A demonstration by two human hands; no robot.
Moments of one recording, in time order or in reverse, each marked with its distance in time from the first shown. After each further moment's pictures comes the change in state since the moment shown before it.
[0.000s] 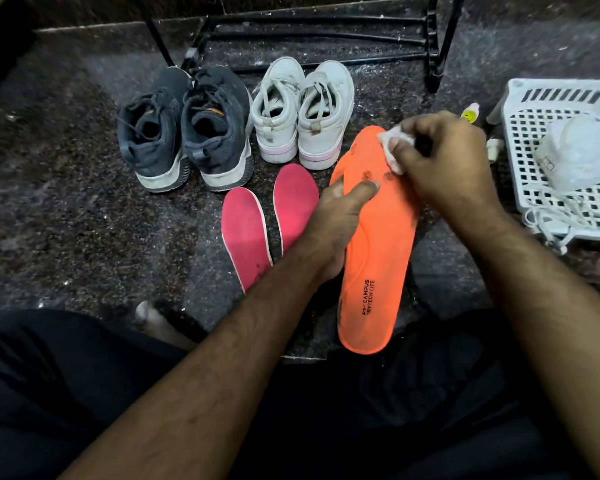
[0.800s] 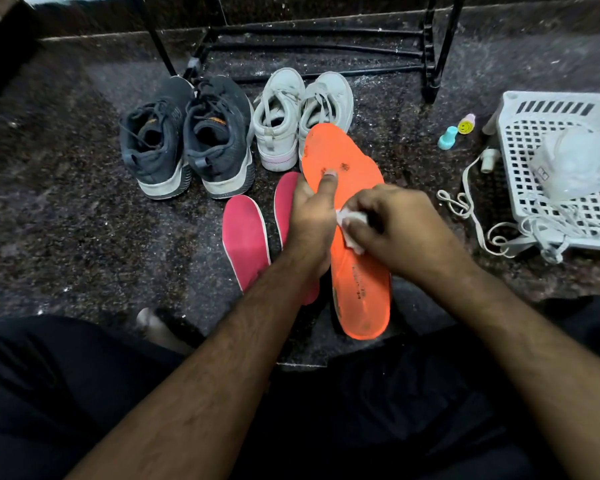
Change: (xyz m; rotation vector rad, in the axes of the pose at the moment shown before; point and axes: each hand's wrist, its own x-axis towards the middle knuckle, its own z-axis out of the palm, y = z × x) left_hand 0.019 0.007 -0.014 -0.087 0.313 0.178; right_hand -0.057 -0.031 0.010 -0.028 -0.304 -0.215
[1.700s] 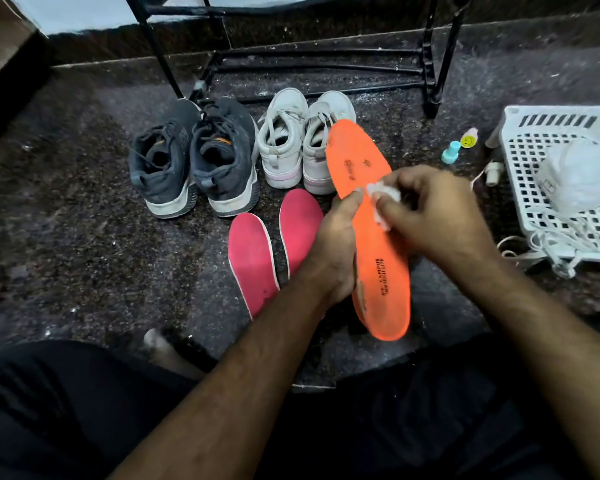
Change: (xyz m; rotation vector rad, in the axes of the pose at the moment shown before) left_hand -0.020 0.005 0.004 -0.081 -0.409 -0.346; right_hand 0.019 0.015 -0.020 0.152 0.196 0.203
